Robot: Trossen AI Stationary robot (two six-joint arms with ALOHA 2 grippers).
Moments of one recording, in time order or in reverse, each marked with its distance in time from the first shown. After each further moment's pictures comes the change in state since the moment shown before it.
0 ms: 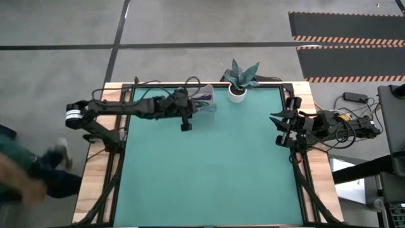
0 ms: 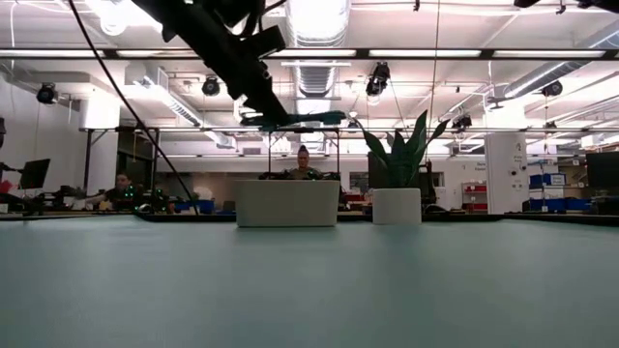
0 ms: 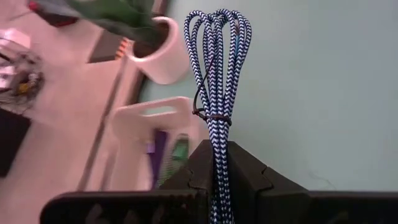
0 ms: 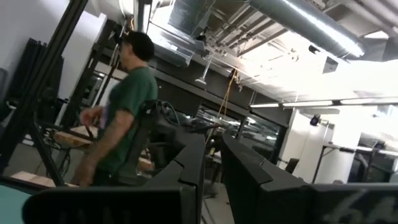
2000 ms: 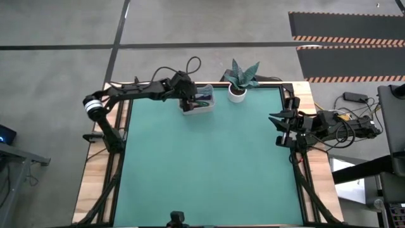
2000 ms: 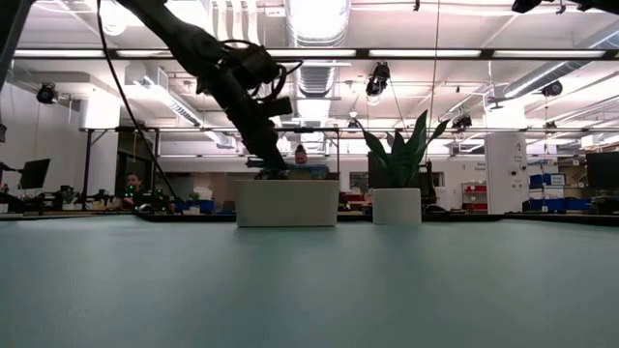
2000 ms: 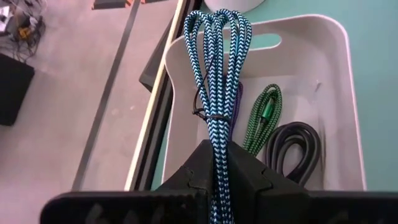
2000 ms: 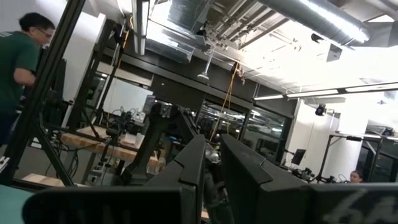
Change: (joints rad) left arm 0.337 0.249 0.111 0.030 0.127 0.151; right arm 0.000 0.000 0.000 -0.019 0.009 0.053
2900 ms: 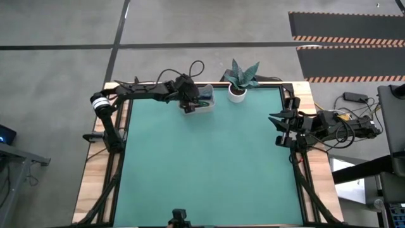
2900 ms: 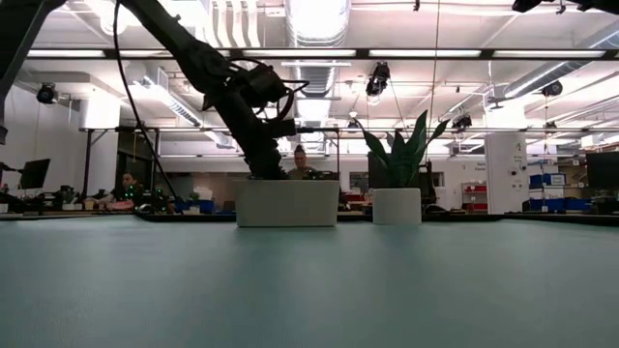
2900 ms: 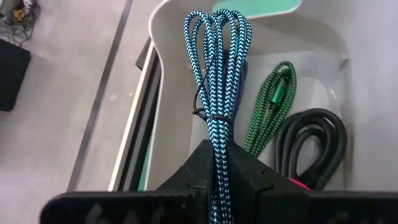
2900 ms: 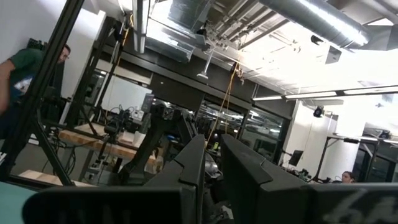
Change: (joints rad) left arm 0.003 0.093 -0.001 0.041 -0.036 -0.009; right arm 0.000 0.000 0.000 -0.003 0.002 -0.020
